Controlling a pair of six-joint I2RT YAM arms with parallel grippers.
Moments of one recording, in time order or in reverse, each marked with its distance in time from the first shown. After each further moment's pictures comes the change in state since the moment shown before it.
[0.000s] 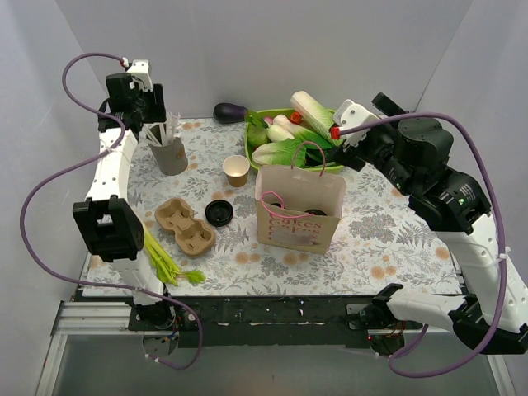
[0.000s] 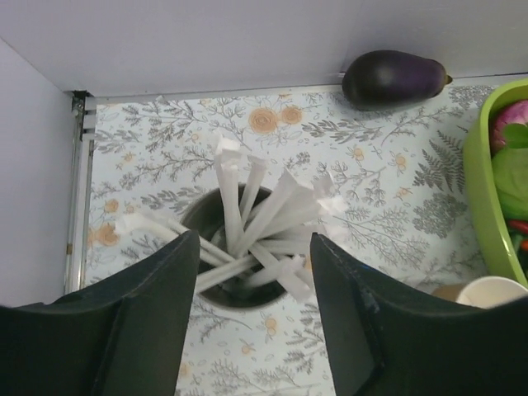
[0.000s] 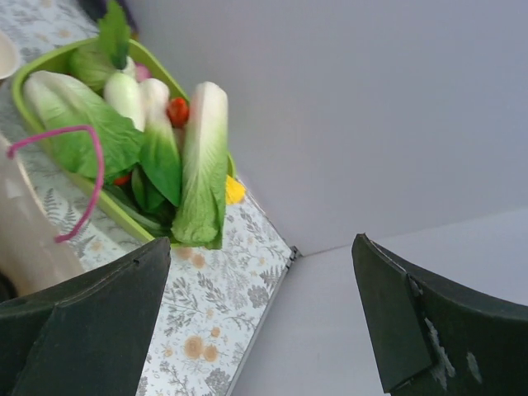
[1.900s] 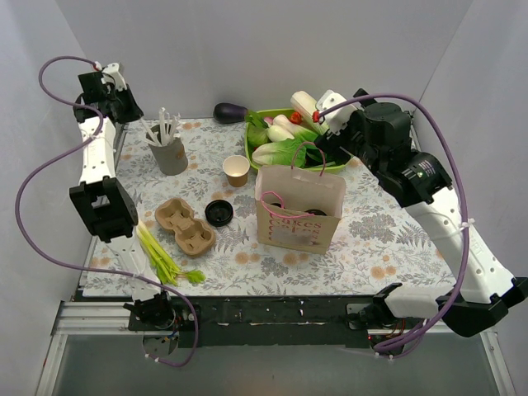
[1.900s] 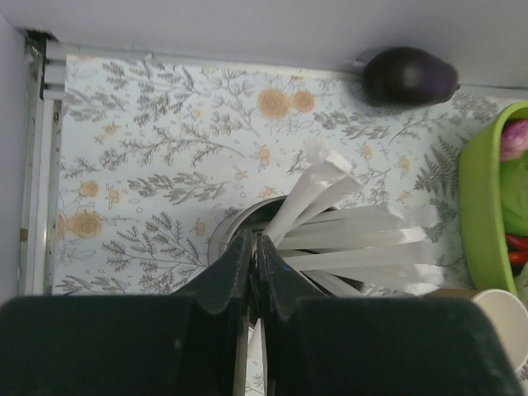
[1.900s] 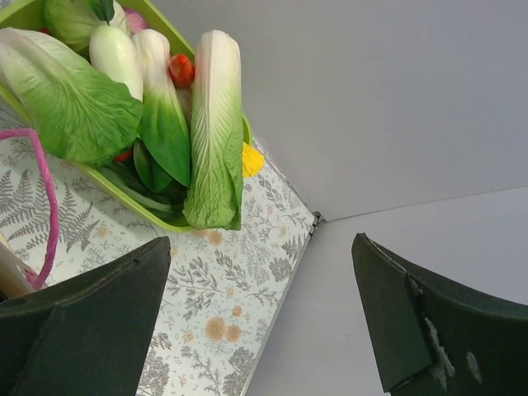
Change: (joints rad) left arm 0.184 0.330 0.329 -0.177 0.229 -0.089; right arm -0.086 0.117 -0.072 0.086 0.049 0.067
